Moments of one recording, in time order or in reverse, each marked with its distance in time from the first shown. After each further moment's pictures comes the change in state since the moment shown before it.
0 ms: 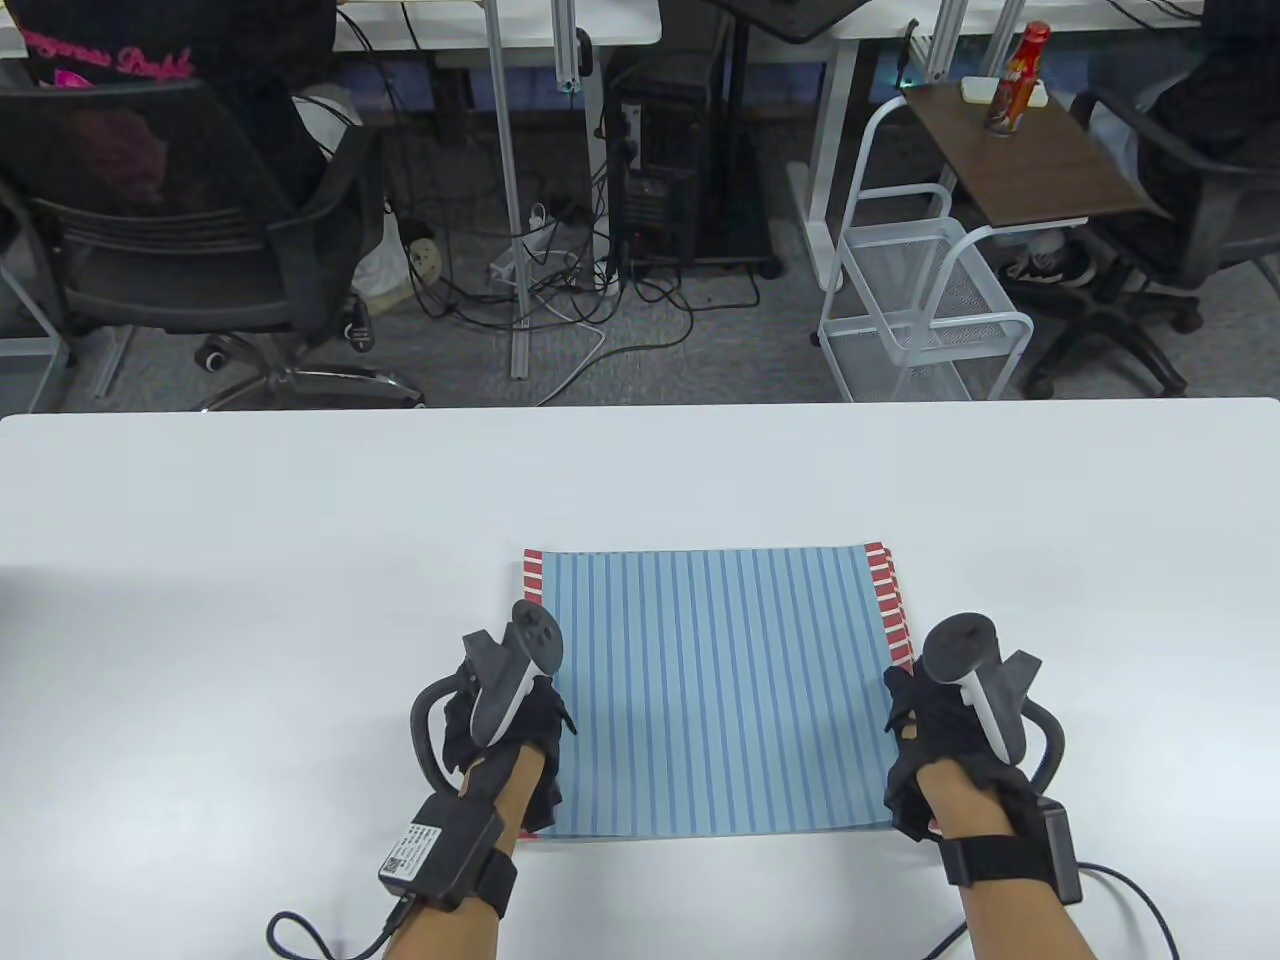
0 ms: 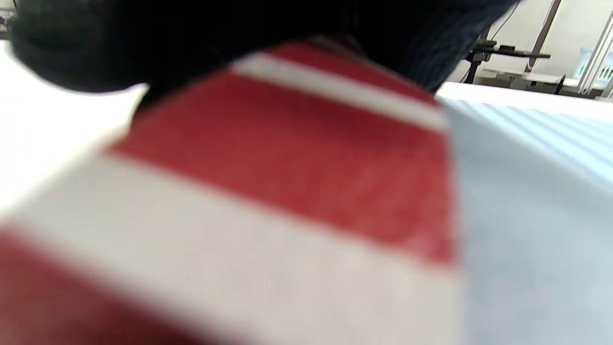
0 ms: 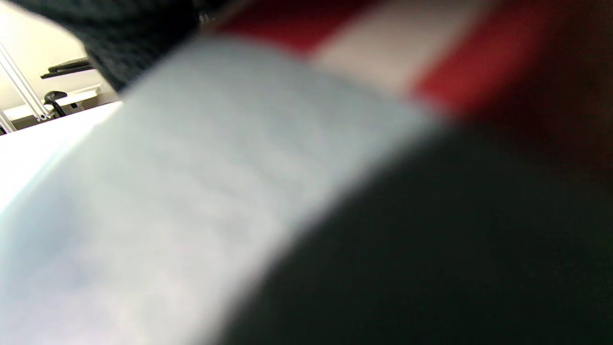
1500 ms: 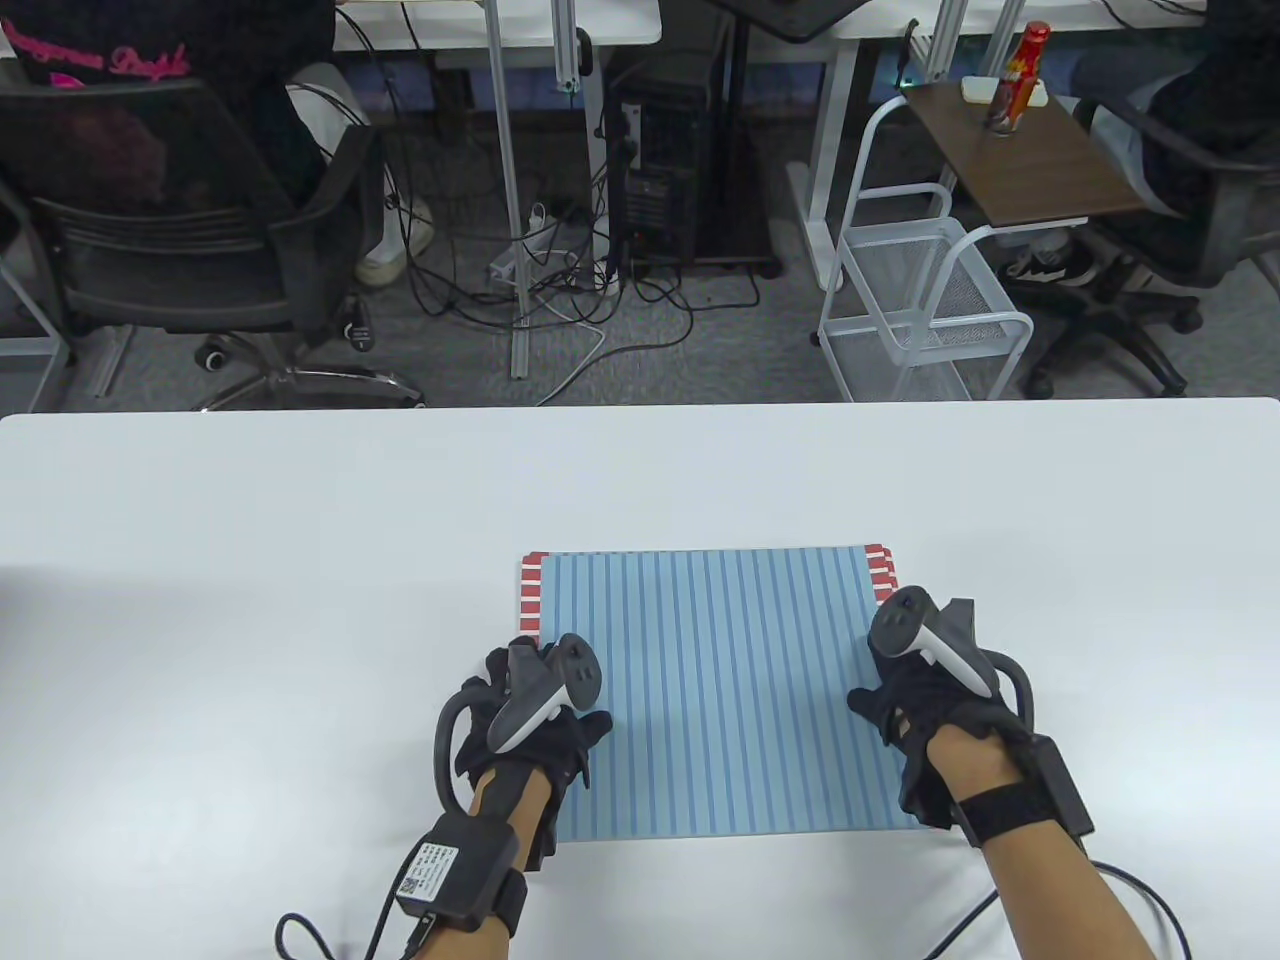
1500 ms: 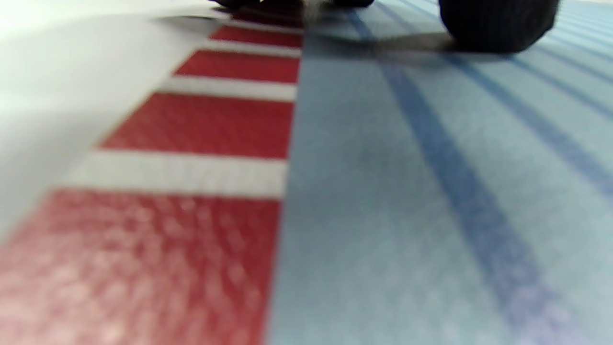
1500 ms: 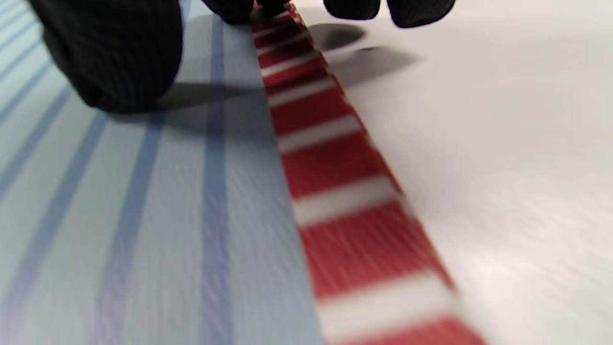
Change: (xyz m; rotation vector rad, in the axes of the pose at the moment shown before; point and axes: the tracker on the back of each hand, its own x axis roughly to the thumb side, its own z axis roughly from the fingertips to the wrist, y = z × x) left_hand 0.017 -0.029 0.012 -0.232 -0.270 -0.129; right_hand 0.014 0.011 0.001 0.358 -0.293 0.307
